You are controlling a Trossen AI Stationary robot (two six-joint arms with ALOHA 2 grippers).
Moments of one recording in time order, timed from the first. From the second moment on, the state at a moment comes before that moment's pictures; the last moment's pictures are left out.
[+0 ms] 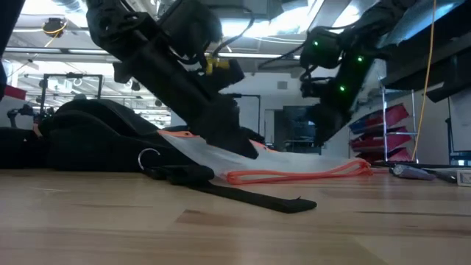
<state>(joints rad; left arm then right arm) -0.11 1.85 0.86 0.34 -0.43 -0.09 -0.29 1.51 0.81 -0.40 0.41 0.26</state>
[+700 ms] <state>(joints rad) -0.07 1.90 0.86 0.31 -0.08 -0.08 -0.27 1.51 0.81 -0.17 -0.26 0.14</state>
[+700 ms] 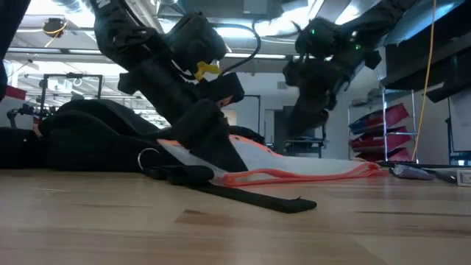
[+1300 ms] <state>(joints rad) -0.14 1.95 0.86 0.54 0.48 -0.33 0.03 1.51 0.81 -0.09 -0.16 0.12</state>
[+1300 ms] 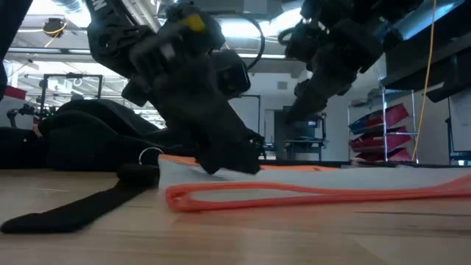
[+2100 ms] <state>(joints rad) -0.10 1.89 0.86 0.42 -0.36 -0.08 0.12 1.51 0.81 -0.22 0.18 0.22</state>
